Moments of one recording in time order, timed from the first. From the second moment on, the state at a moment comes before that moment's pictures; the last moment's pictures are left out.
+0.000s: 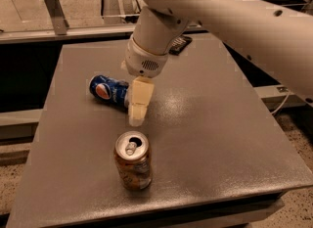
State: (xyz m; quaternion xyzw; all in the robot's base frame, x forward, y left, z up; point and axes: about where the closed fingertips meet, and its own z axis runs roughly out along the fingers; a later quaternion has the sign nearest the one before) arm 0.514 0.052 0.868 -0.74 0.63 0.15 0.15
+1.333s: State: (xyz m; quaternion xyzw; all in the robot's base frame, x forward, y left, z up) arm 0.551 -0.073 0.955 -0.63 0.65 0.18 0.39
